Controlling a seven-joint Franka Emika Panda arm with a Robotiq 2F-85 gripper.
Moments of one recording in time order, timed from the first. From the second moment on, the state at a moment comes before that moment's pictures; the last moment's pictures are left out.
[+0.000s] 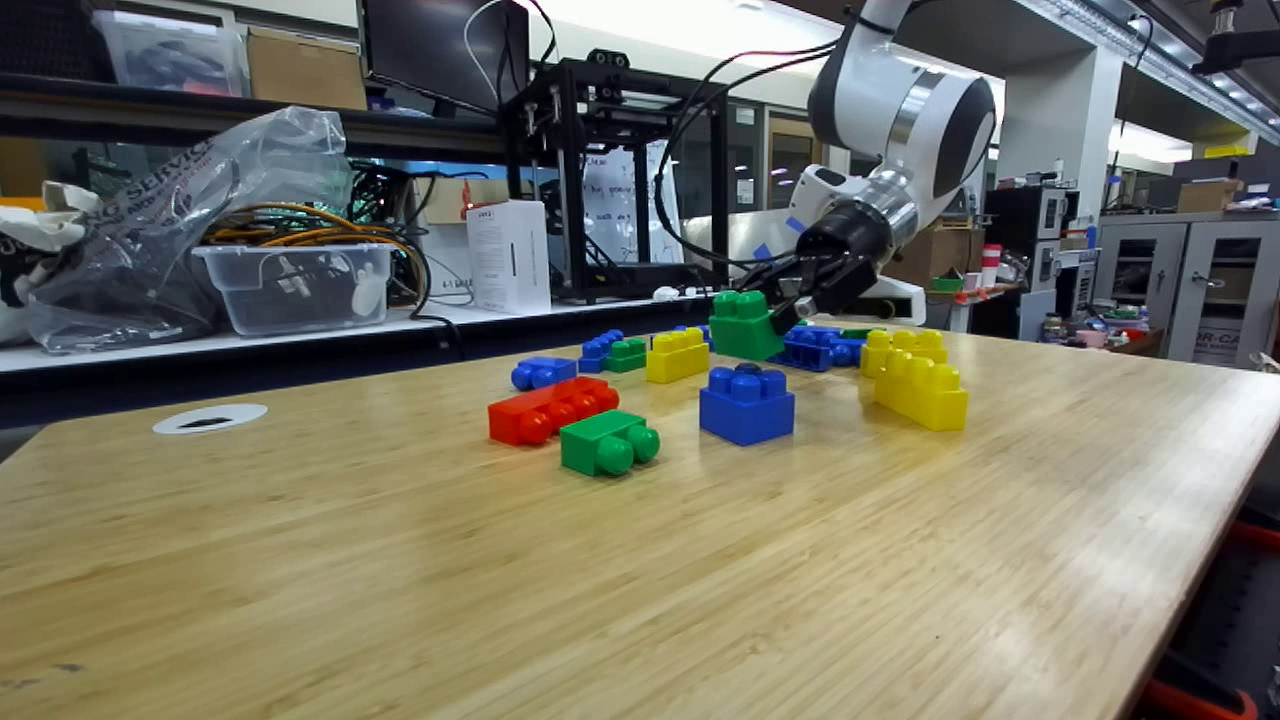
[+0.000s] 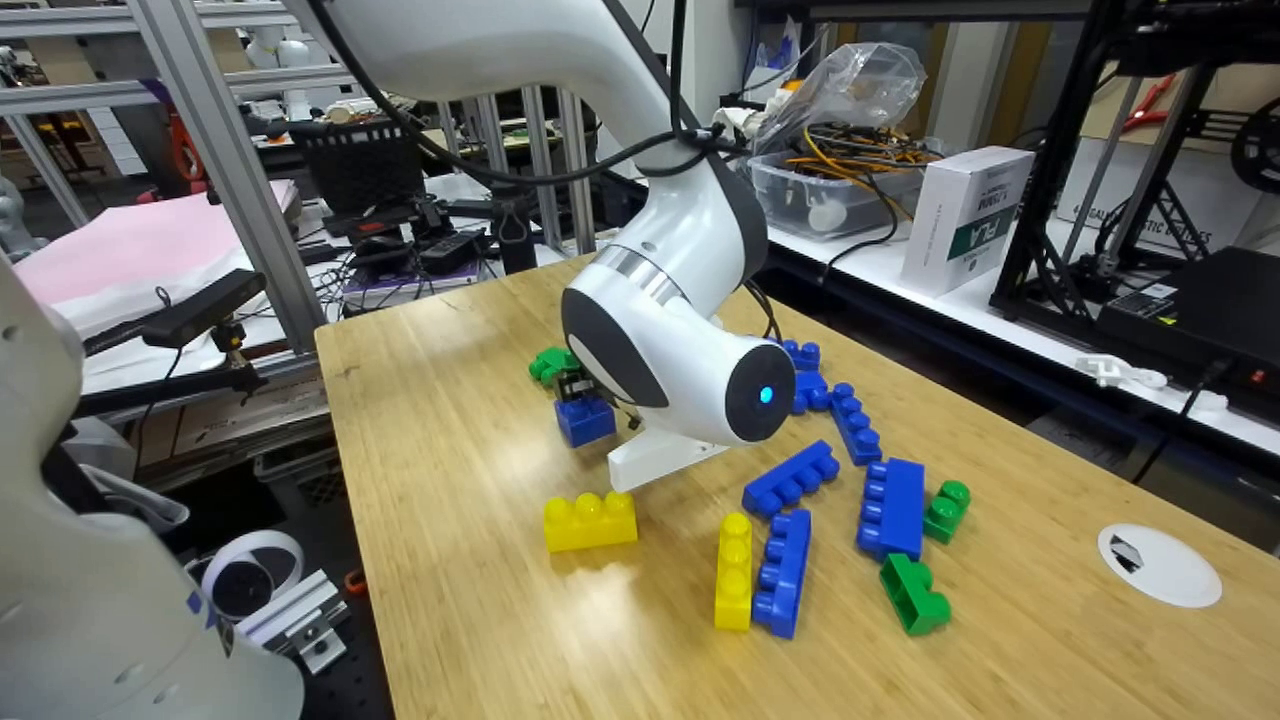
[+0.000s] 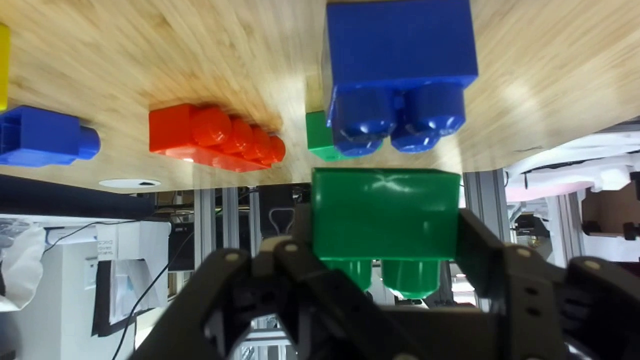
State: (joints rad) arm -0.09 0.26 -0.11 -2.42 1.22 1.89 -2.60
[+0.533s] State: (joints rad) arm -0.10 0.28 -0.11 -2.42 1.22 1.87 -2.60
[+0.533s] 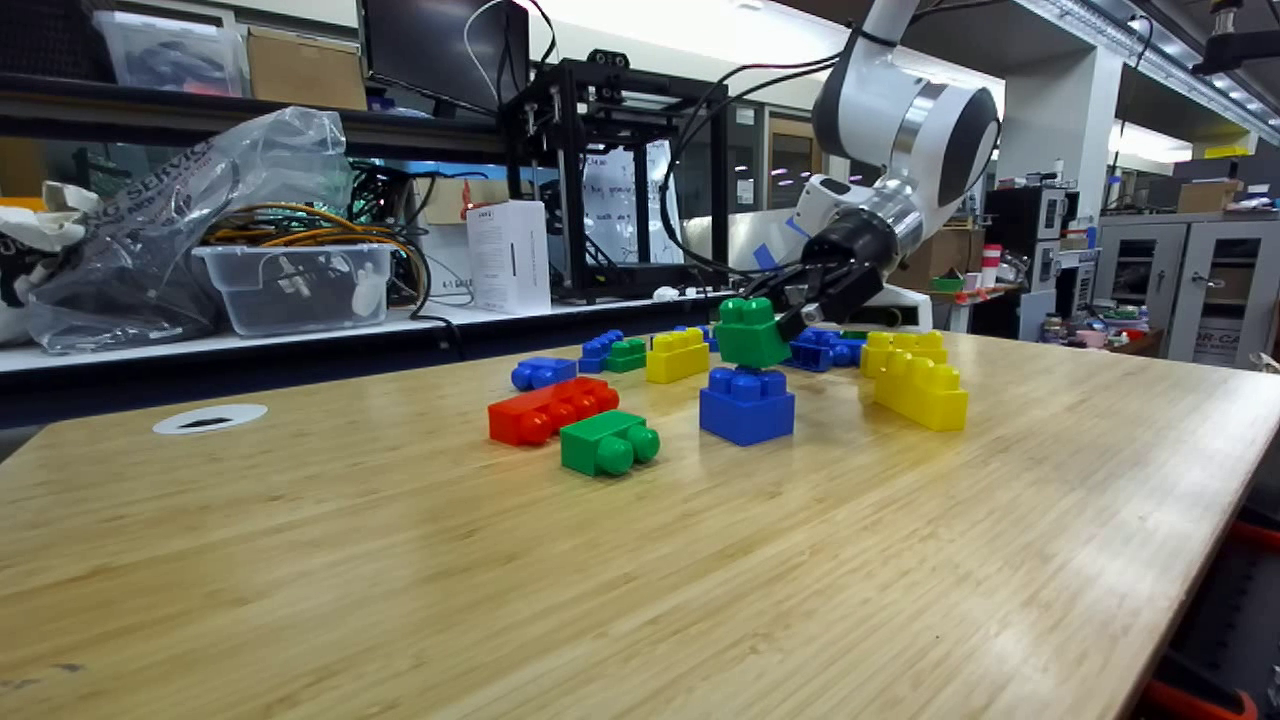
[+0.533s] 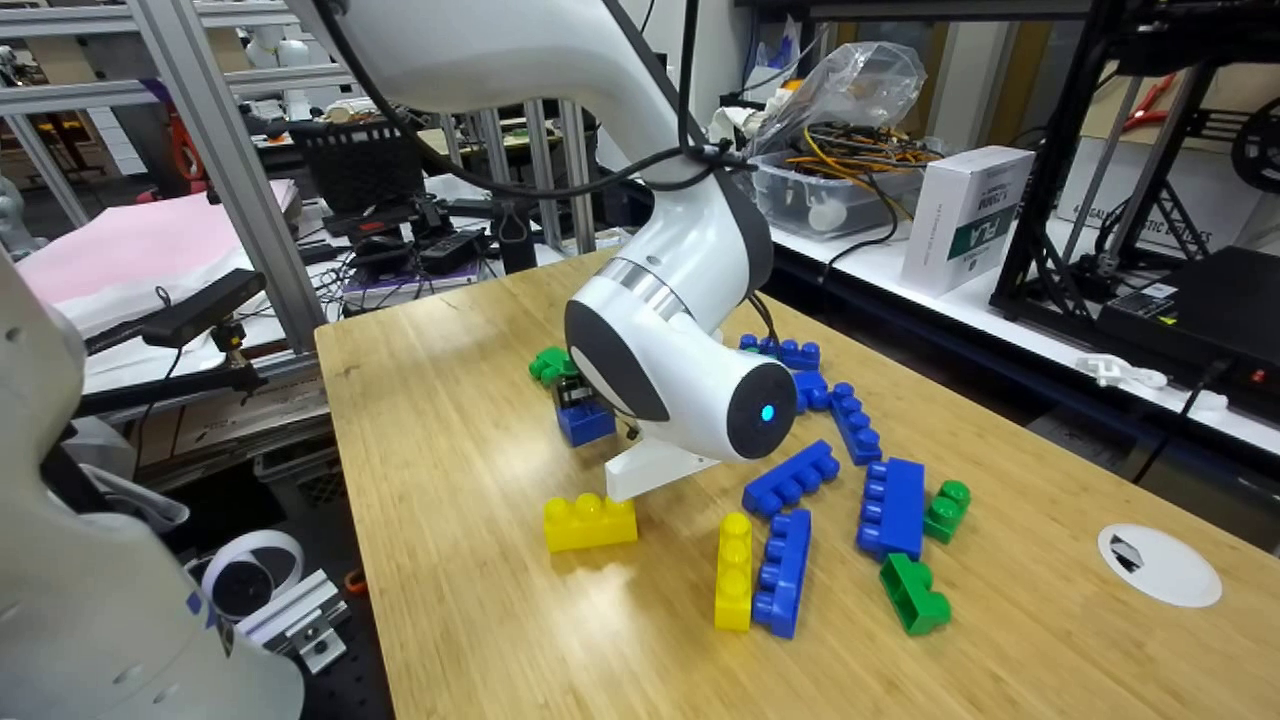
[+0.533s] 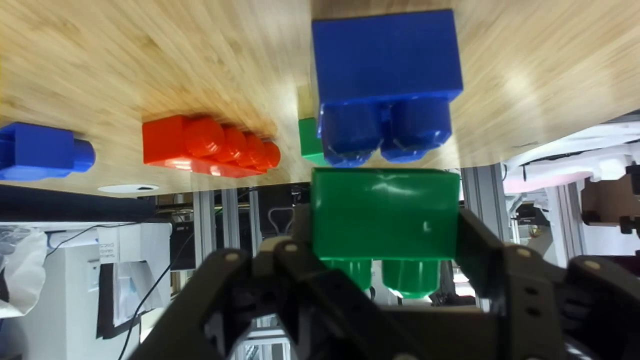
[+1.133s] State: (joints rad) arm -0.10 0.35 -0.11 -2.39 1.22 1.86 -2.60
